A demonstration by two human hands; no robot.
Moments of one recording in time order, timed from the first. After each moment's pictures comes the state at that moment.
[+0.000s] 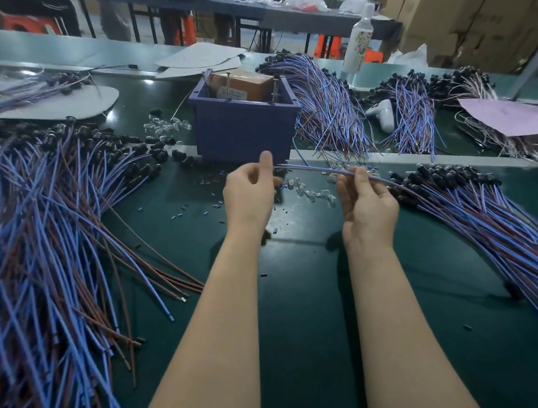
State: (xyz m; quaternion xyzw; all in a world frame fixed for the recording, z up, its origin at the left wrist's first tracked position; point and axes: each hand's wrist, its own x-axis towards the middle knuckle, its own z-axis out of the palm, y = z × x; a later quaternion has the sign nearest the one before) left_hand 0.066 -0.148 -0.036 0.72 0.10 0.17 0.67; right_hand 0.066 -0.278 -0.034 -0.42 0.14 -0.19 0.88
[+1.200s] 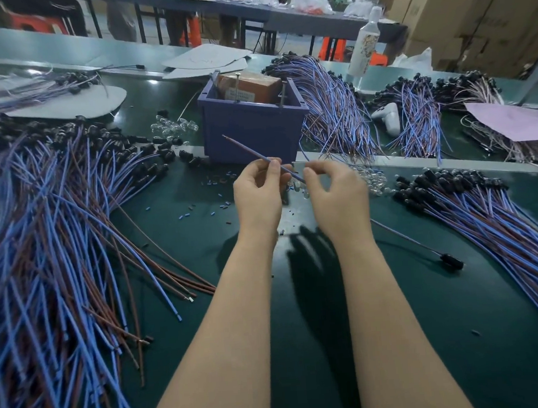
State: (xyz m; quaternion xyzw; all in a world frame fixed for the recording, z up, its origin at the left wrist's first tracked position) left_hand 0.068 -0.158 -0.036 0.53 0.08 0.18 0.83; right_hand 0.058 -0.250 -0.019 -0.89 -0.05 -0.23 0.40
